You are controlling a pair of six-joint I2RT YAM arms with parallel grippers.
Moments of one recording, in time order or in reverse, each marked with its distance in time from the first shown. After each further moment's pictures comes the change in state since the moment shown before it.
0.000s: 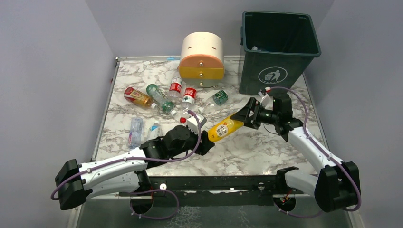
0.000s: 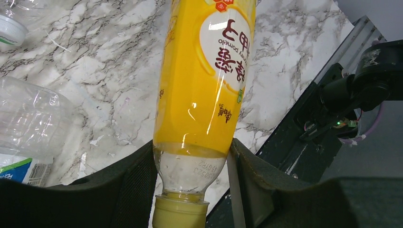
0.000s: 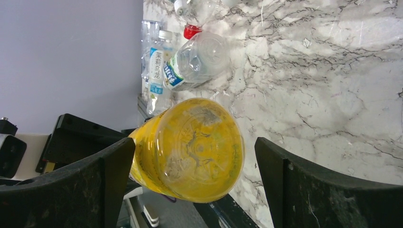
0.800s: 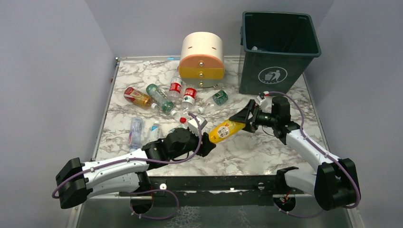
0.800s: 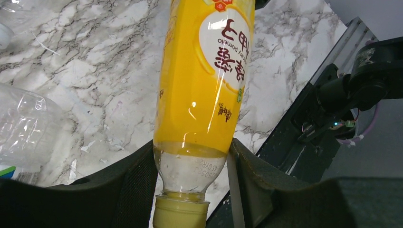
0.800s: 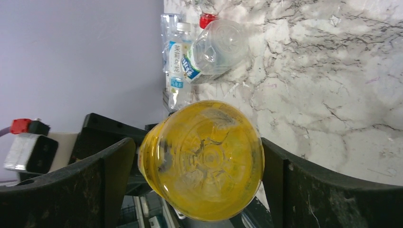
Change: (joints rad) left arm -0.007 0.014 -0.042 0.092 0.000 -0.001; right arm 0.007 0.018 -0.090 0.152 -0.070 0.165
